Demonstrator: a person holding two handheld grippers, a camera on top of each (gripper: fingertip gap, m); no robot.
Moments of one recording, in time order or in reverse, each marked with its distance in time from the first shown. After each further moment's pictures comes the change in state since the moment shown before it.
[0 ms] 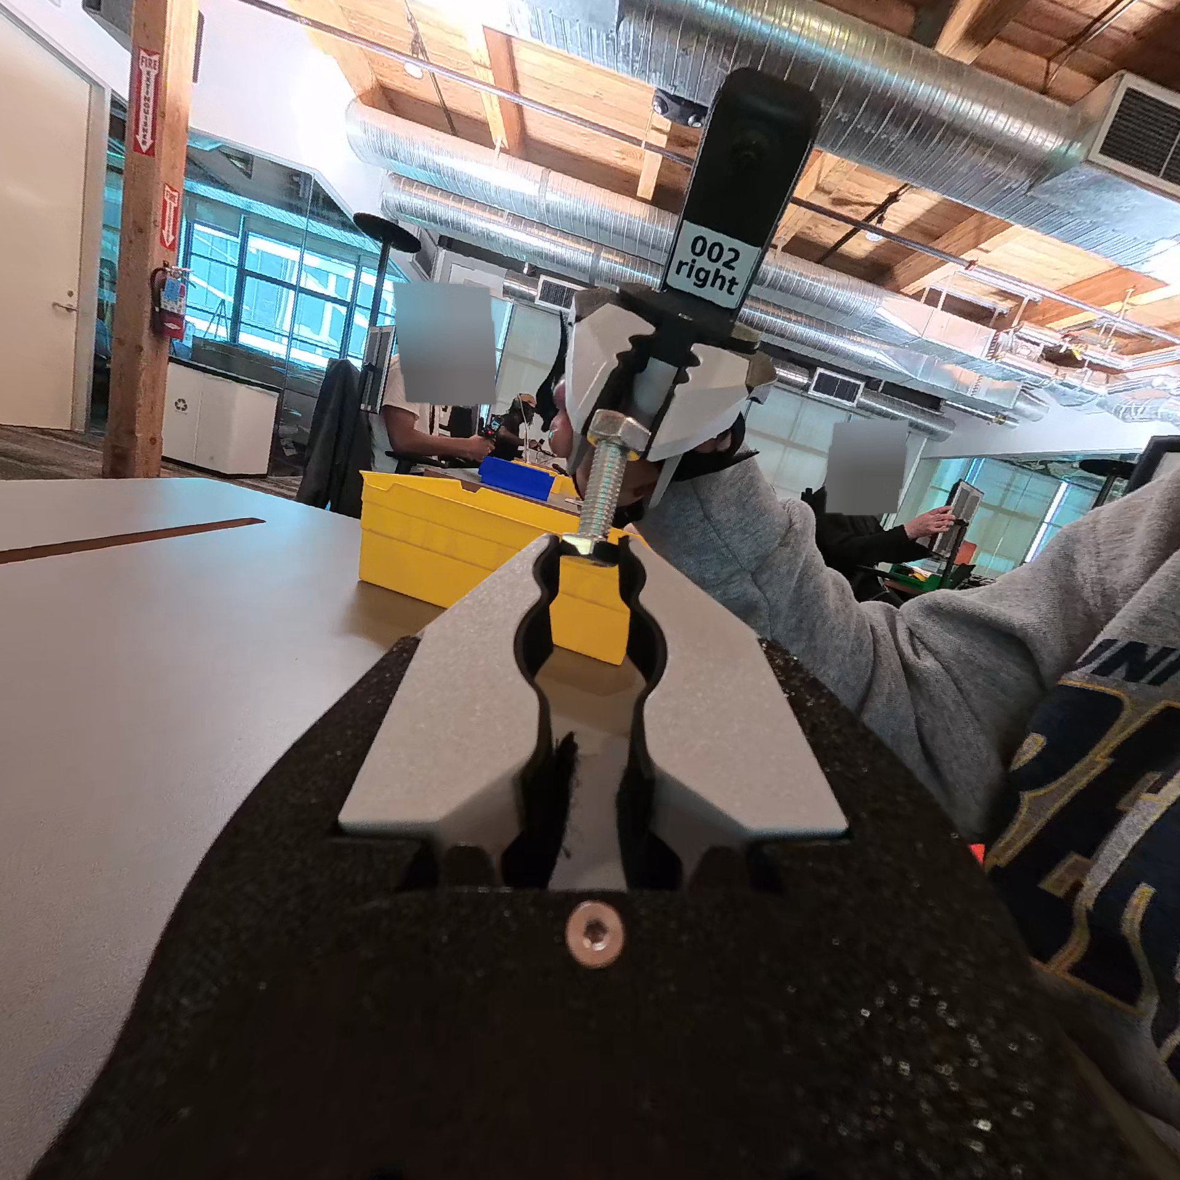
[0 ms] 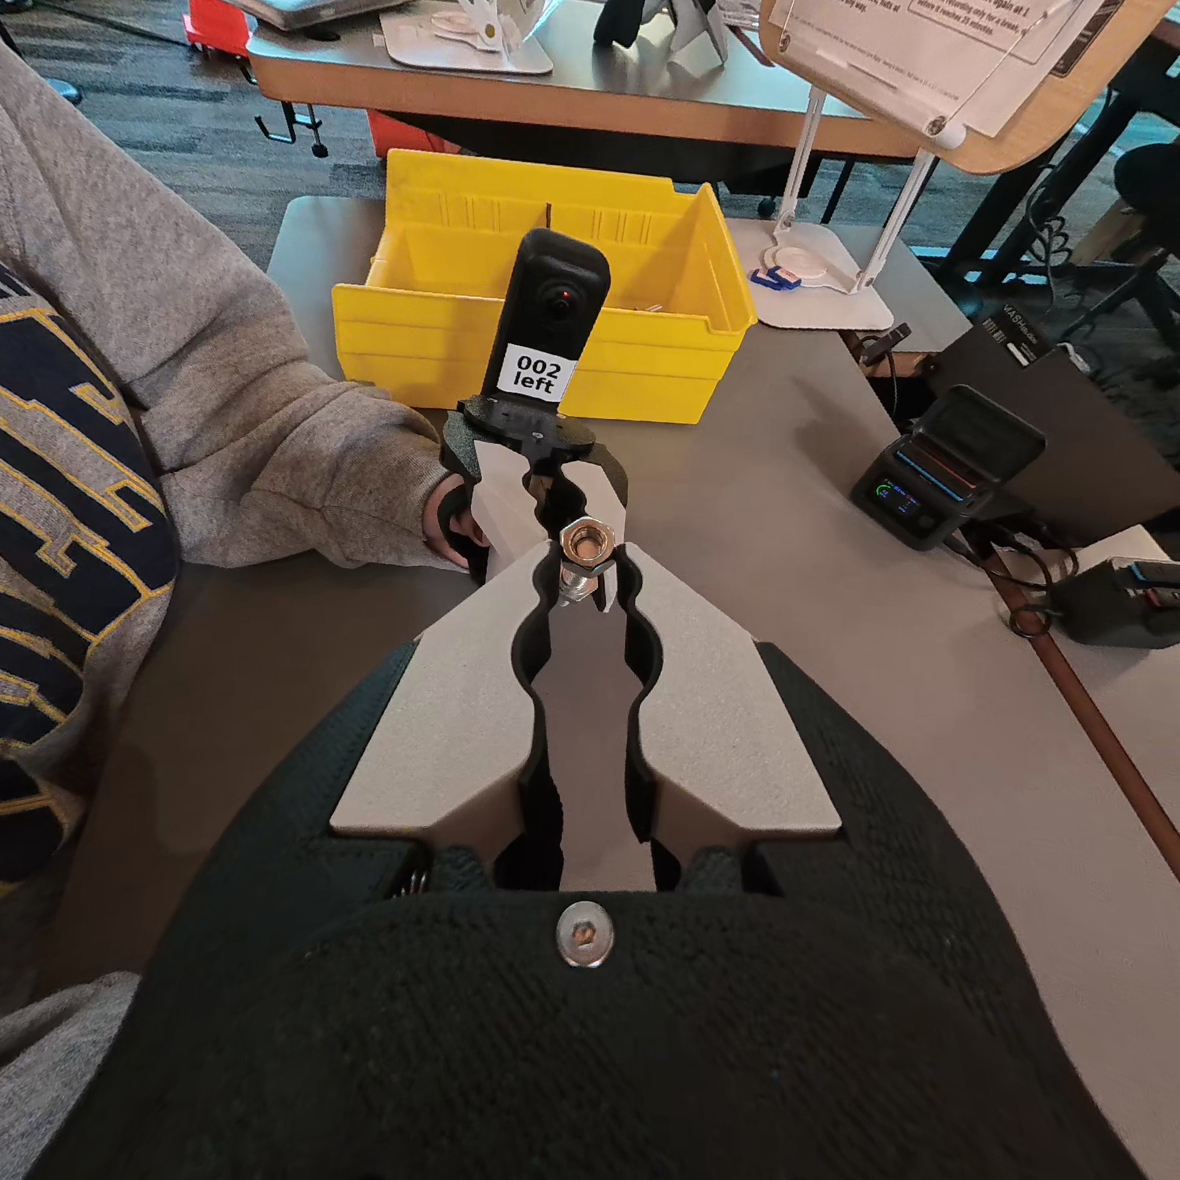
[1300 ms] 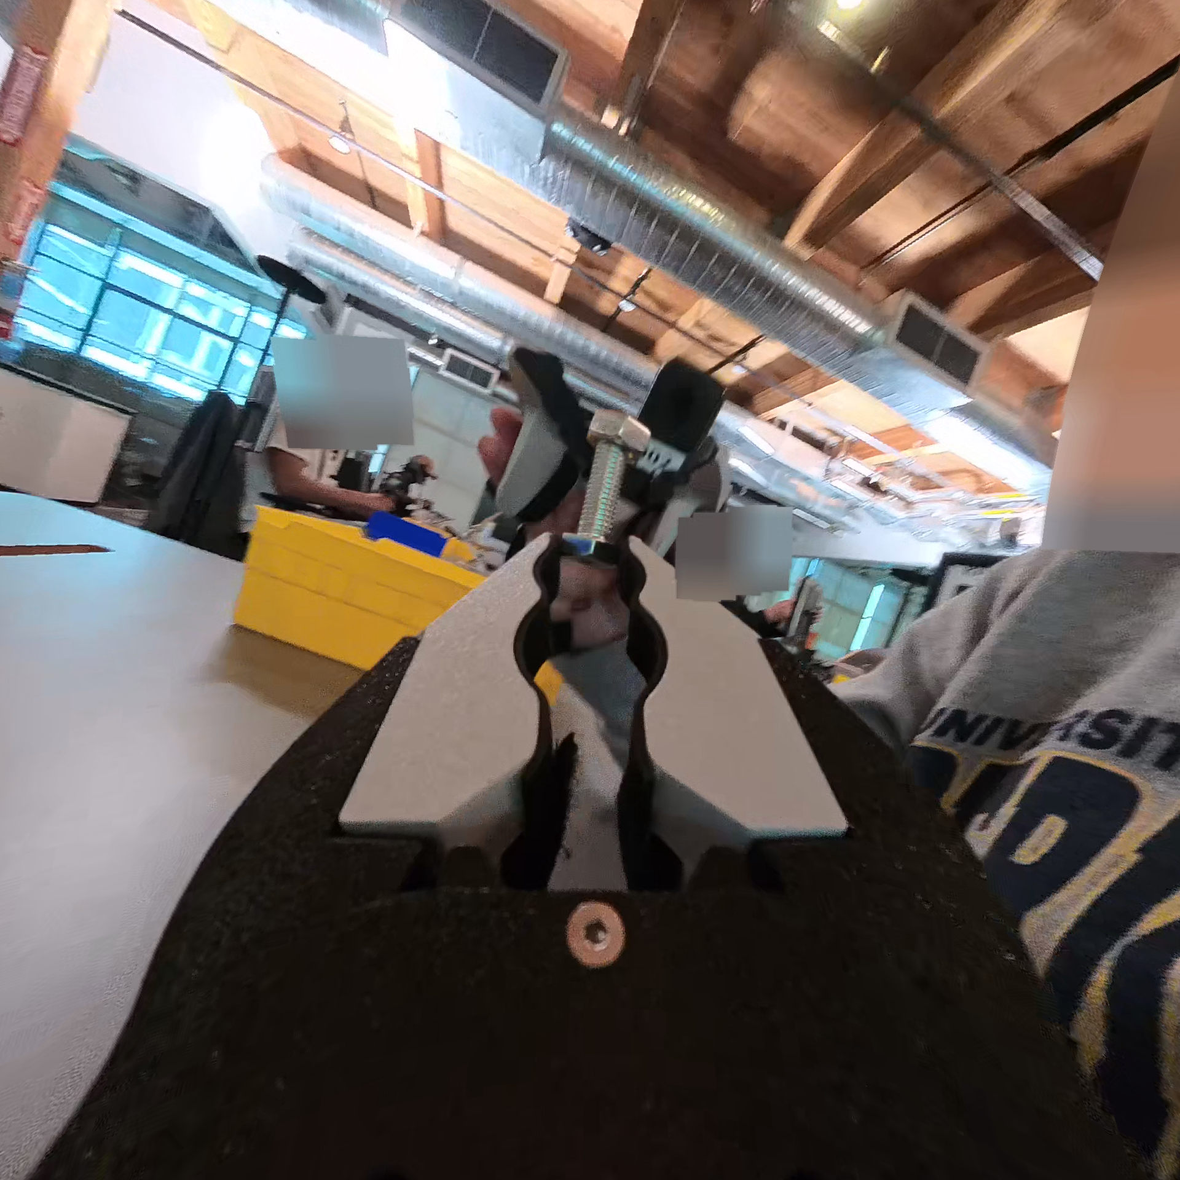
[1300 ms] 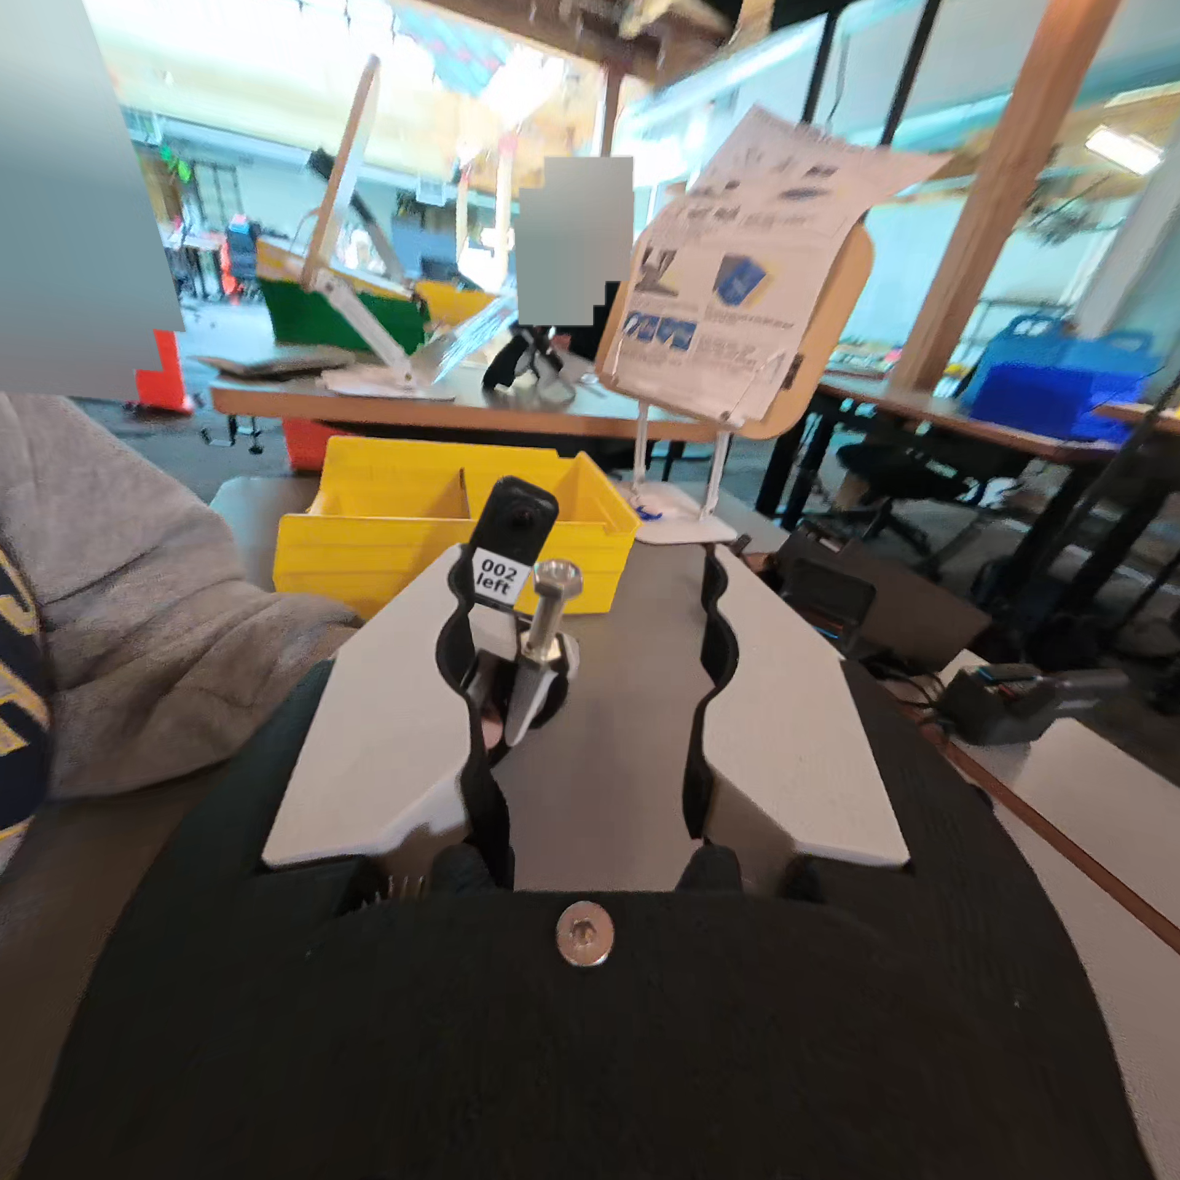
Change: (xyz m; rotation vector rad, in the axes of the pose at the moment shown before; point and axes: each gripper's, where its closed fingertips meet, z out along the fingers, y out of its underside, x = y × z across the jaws) left arm 0.013 -0.017 -0.005 0.143 0.160 -0.180; right arm 0.007 -0.032 -0.019 0.477 0.238 0.009
